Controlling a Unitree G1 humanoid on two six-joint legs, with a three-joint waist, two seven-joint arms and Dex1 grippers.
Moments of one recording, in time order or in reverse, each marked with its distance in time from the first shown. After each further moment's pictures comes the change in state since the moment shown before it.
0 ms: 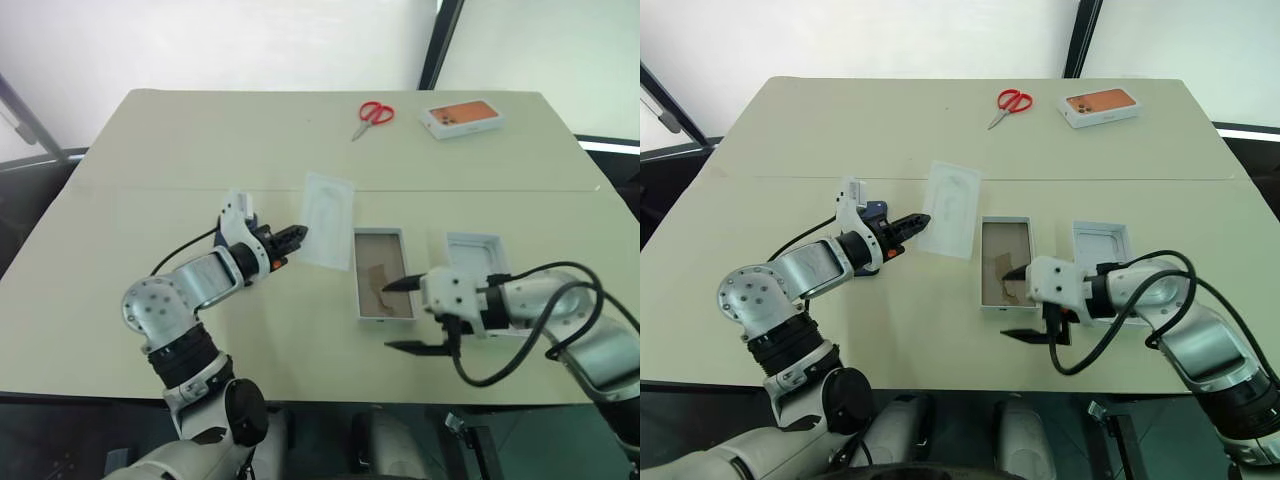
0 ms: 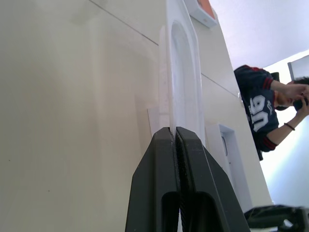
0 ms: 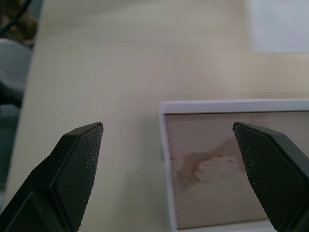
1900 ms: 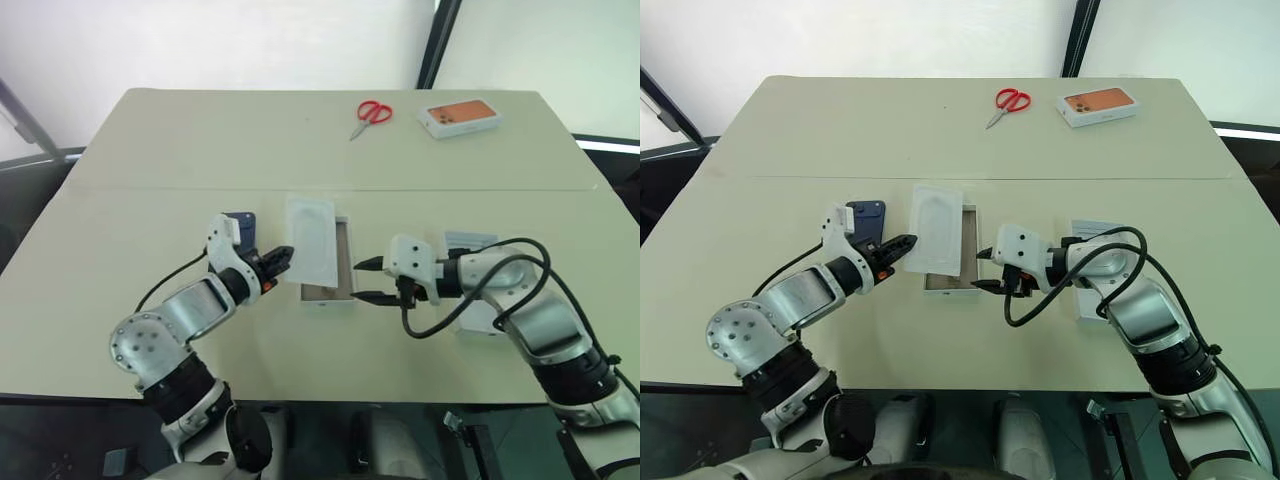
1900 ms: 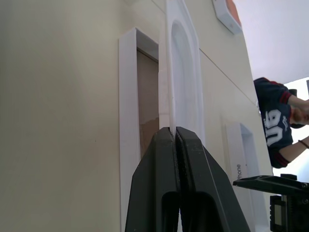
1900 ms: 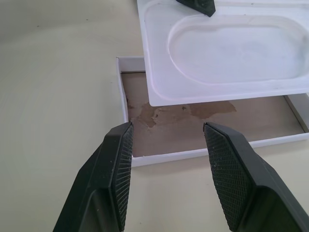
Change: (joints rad) left arm 0.132 -0.066 0.041 -0.124 -0.120 0.024 0.165; right arm -0.215 0.254 0.039 0.146 -0.096 0.093 -0.088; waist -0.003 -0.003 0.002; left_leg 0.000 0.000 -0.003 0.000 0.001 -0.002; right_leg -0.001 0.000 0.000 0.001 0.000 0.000
